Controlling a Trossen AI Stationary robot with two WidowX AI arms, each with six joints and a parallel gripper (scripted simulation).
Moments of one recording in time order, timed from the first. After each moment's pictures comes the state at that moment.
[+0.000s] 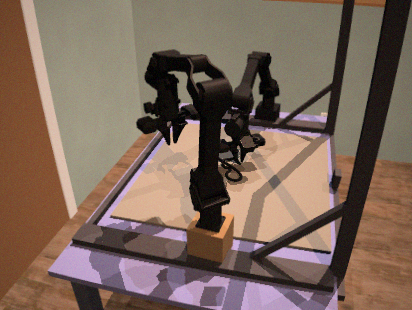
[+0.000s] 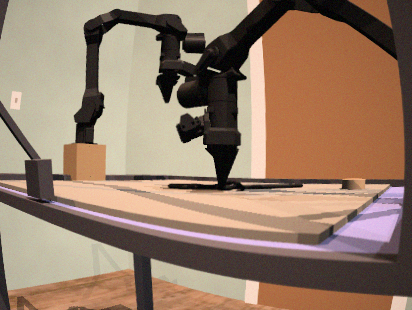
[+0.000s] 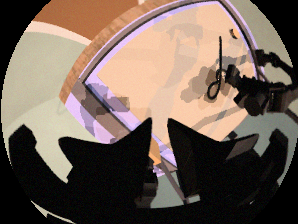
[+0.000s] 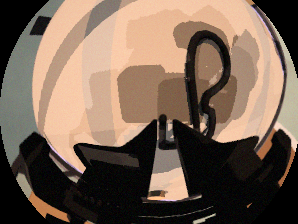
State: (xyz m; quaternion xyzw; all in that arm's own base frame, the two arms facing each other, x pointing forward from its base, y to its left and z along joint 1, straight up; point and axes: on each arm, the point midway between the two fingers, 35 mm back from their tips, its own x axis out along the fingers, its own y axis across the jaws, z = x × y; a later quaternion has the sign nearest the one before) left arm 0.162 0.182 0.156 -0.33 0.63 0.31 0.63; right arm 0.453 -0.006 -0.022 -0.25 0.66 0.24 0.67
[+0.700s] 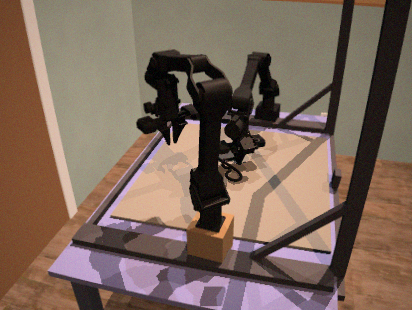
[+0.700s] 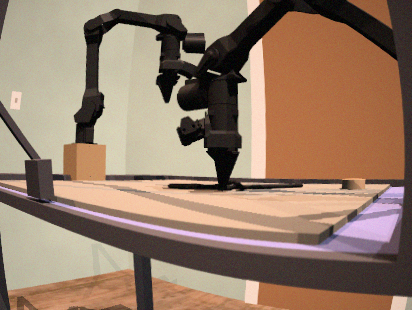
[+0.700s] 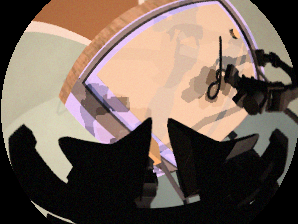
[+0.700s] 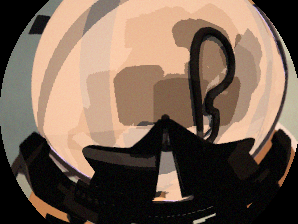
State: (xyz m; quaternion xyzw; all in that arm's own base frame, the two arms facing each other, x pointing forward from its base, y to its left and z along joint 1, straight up) left arm 0.162 0.182 0.156 -0.33 0.63 0.31 0.63; right arm 0.451 -0.006 -0.027 -0.25 0.66 0.24 0.66
